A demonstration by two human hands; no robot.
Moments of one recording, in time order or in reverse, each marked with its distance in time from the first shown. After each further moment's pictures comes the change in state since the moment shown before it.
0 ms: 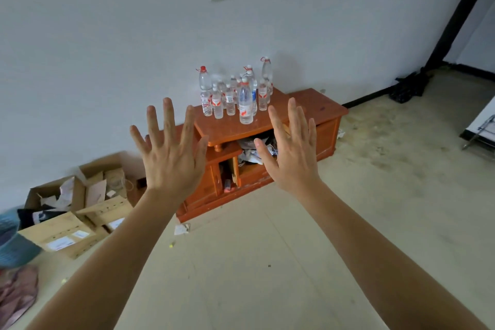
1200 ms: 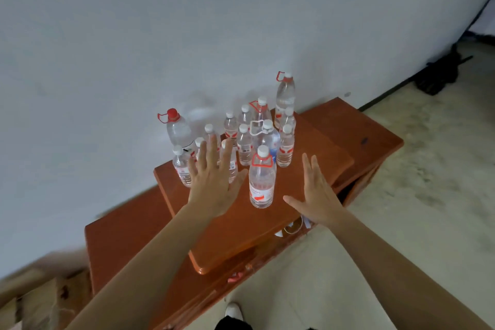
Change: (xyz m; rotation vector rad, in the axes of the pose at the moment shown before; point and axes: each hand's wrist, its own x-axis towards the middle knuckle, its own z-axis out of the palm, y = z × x) left_hand 0.575 -0.049 0.563 -0.273 -0.518 0.127; right_hand 0.480 0.294 0.517 0.160 -0.587 0.422
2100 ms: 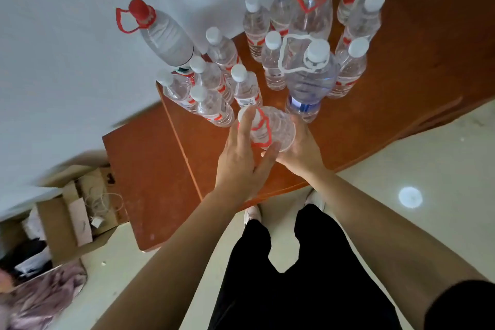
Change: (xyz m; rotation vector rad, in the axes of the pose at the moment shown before) left_hand 0.061 0.003 0.131 -0.459 -0.040 -0.257; right_hand 0.145 0.023 0.163 0.425 -0.198 -0.036
